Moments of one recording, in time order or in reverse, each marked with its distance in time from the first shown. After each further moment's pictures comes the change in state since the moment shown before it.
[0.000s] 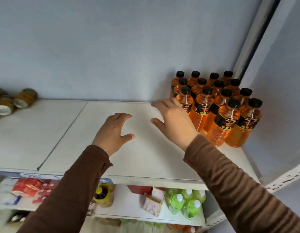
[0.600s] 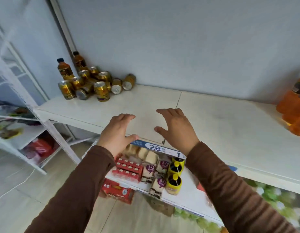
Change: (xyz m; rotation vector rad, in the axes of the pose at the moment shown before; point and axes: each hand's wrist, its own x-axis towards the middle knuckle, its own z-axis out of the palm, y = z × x) left_hand -0.210 -0.276 -0.180 0.138 0.070 -0.253; right_hand 0.055 -0.358 0.146 0.214 -0.137 -0.129
